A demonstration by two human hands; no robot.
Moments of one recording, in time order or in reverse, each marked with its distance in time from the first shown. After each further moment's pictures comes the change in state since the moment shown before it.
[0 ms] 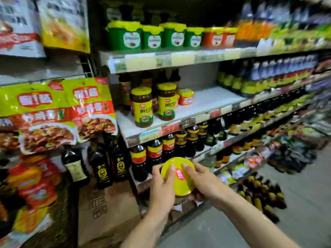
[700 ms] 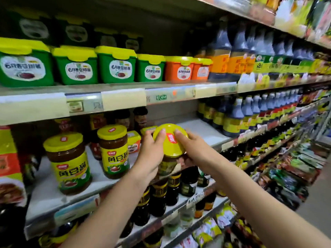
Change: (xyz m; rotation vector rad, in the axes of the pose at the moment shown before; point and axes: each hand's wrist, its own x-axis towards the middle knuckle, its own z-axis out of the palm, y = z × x) left_hand 0.261 0.124 0.230 -0.210 -0.079 0.137; right_hand 0.240 -0.100 -0.228 0.093 0.126 -0.248
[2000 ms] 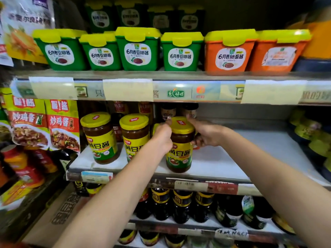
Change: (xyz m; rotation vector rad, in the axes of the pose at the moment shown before) left_hand 0.131 -0.034 0.030 -0.324 0.621 -0.290; right_hand 0.206 0.016 -0.003 -0.192 -0.793 0.171
